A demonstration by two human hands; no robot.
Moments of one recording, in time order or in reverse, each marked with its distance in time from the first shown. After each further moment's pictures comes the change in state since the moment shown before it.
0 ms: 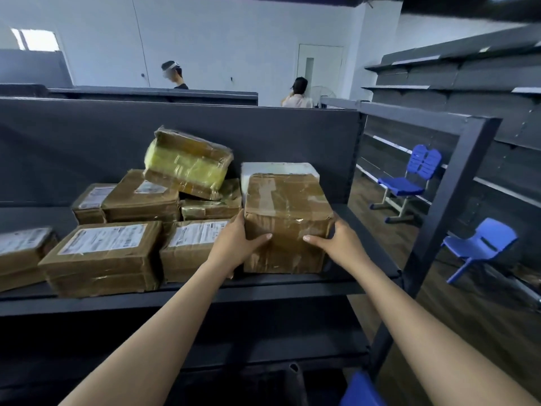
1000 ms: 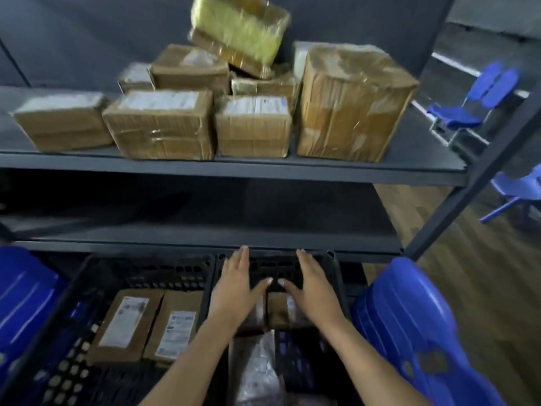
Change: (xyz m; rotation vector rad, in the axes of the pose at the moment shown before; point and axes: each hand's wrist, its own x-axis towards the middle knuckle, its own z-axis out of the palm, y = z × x) left_hand -0.265 -0.168 0.078 0.274 -0.173 -0.229; right_hand -0.260 0.049 0.180 -0.183 -0.422 0.037
